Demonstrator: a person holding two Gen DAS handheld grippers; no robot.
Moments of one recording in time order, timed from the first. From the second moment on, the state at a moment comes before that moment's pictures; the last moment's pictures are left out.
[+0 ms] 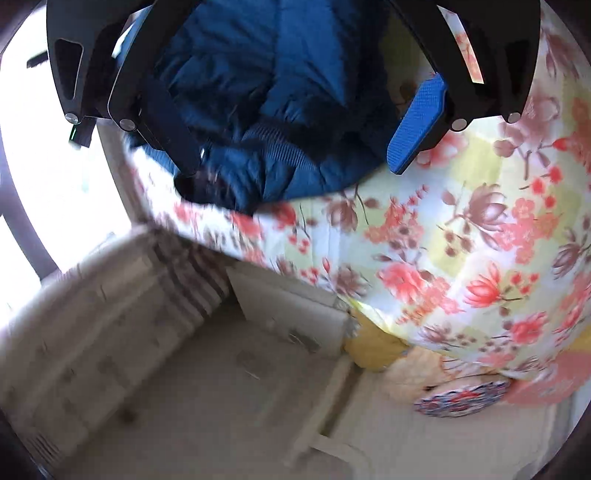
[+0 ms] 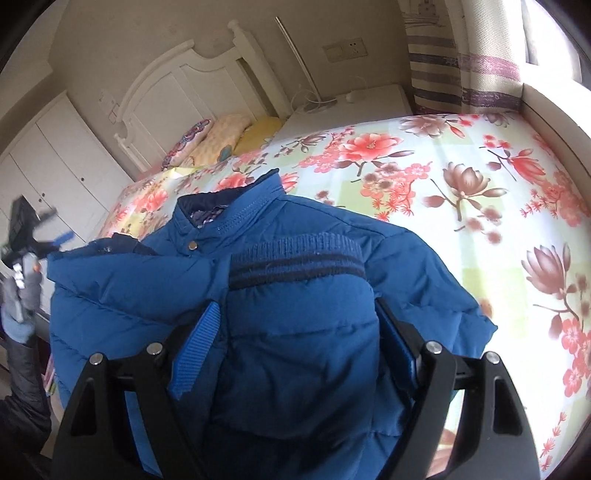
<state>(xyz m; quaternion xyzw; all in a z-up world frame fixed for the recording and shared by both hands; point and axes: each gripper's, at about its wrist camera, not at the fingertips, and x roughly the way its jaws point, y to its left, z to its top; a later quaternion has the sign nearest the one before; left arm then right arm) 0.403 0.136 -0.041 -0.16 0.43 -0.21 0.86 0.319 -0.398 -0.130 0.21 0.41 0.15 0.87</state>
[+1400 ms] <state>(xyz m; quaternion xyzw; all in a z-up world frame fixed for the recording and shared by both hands) 0.381 0.112 -0.017 -0.13 0.38 -0.27 0.88 0.264 -0.398 -0.010 0.17 0.28 0.12 0.94</state>
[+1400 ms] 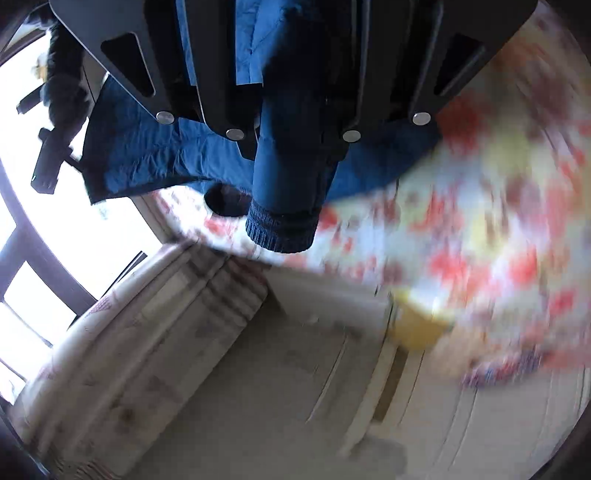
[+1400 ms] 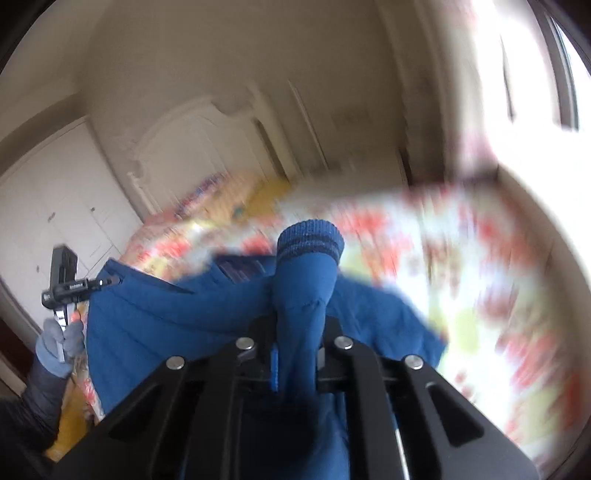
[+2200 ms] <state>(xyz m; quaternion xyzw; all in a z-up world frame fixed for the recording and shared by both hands) 0.418 0.053 -0.047 0.01 0.30 -0.02 0.95 0.357 -0.404 -0.074 0.18 0.34 -0.04 0.92</state>
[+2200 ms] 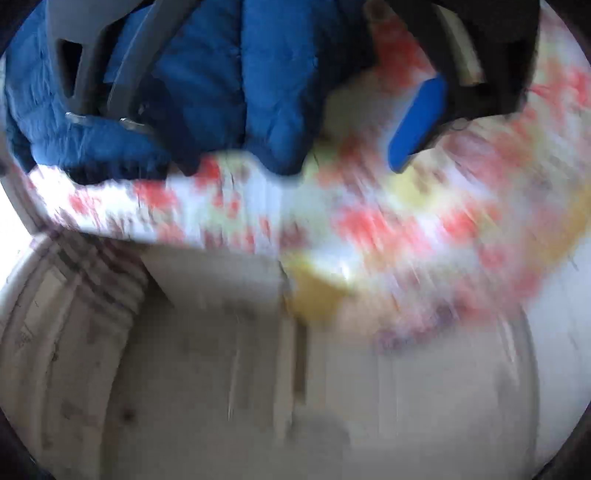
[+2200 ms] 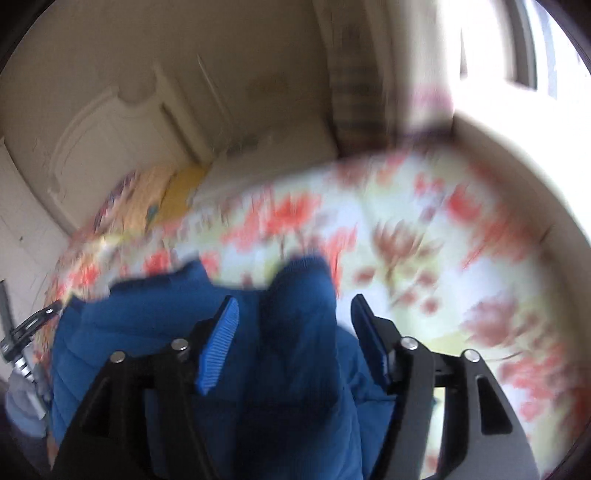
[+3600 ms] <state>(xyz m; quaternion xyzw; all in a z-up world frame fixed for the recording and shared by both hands) 0.474 -0.054 -0.124 0.08 0.44 -0.08 0.89 0.453 -0.242 -0.121 -0.01 0.45 0.02 0.89</state>
